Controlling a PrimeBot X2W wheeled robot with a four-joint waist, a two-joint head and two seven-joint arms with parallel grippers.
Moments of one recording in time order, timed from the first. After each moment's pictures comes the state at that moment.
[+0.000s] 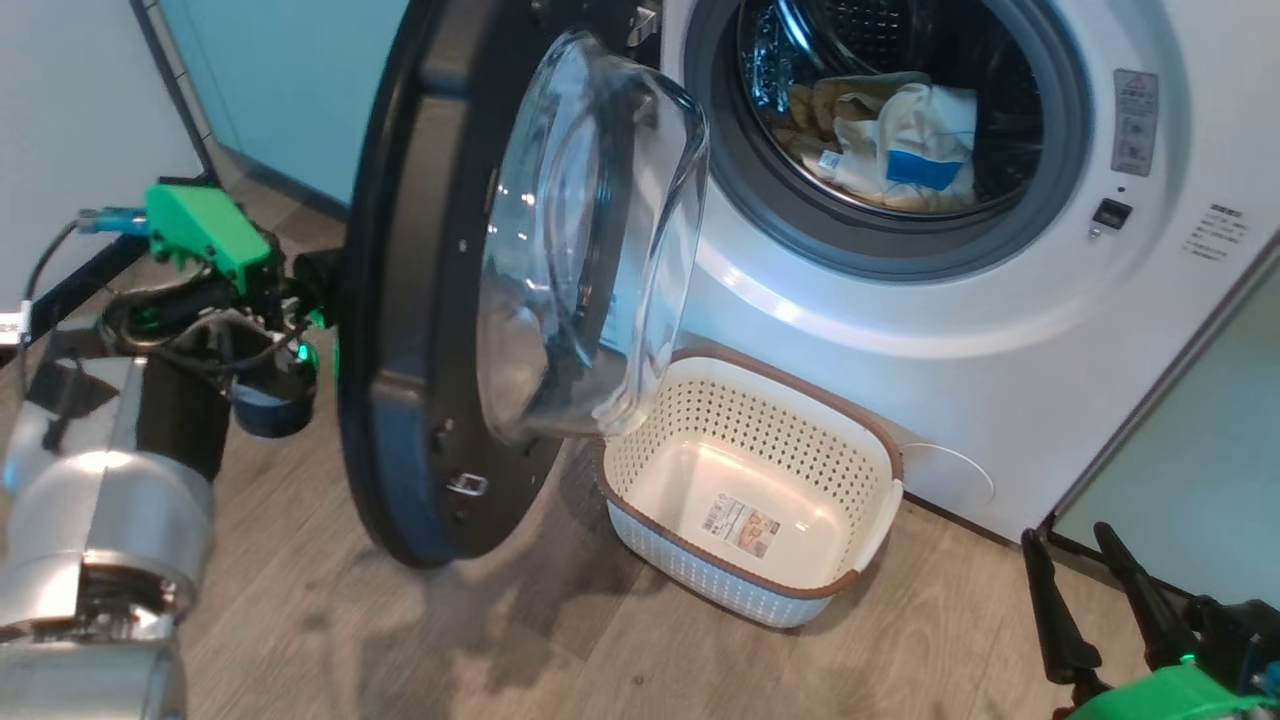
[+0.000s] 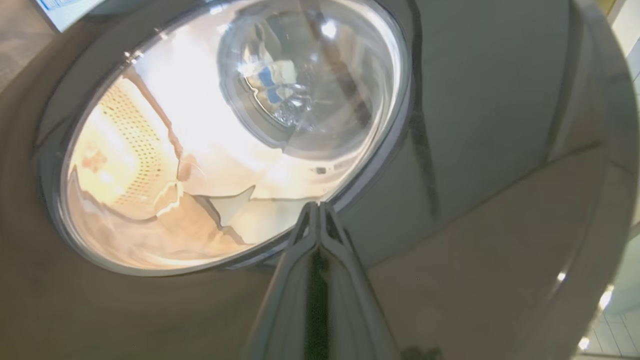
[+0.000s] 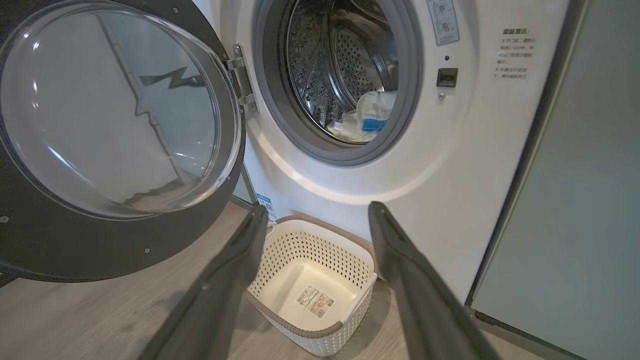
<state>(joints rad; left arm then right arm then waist) -0.89 0.23 0.09 0.97 -1.46 -0.12 0.95 0.04 -0.15 0.13 0.23 0.30 0.13 -0.26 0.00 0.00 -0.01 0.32</state>
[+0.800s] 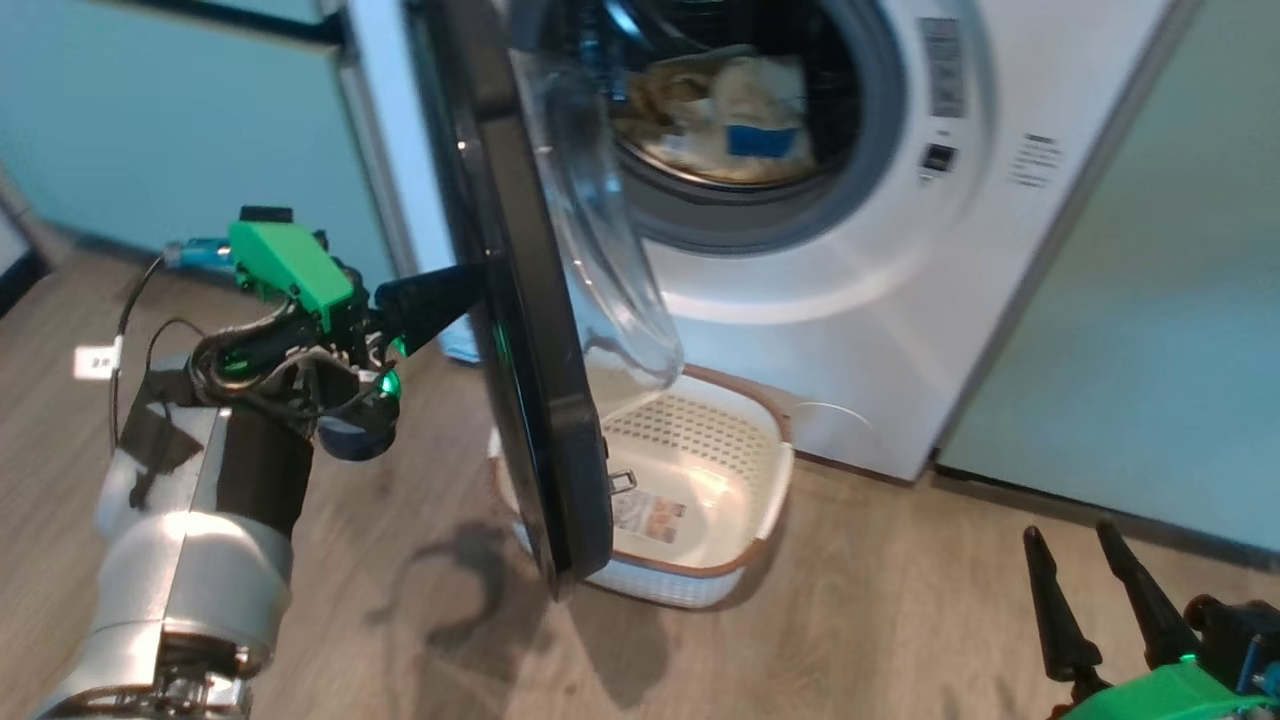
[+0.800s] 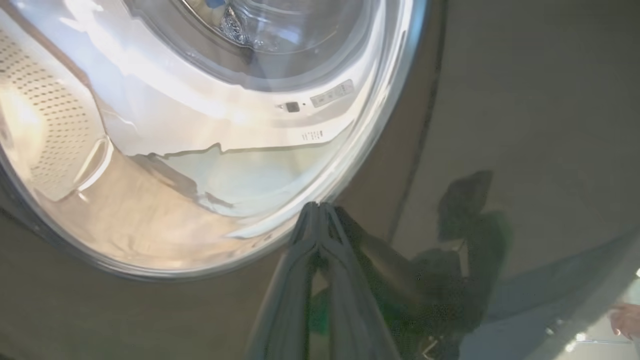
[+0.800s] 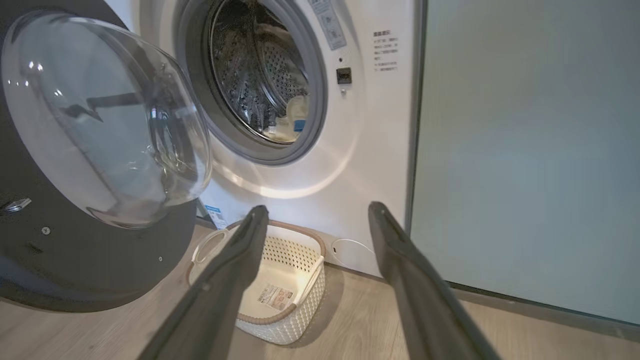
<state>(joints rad) -0.74 0.12 0.09 0.73 -1.48 -0.07 0.88 0.04 -0.13 0.12 0.23 0.30 0.13 -0.26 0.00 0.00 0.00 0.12</state>
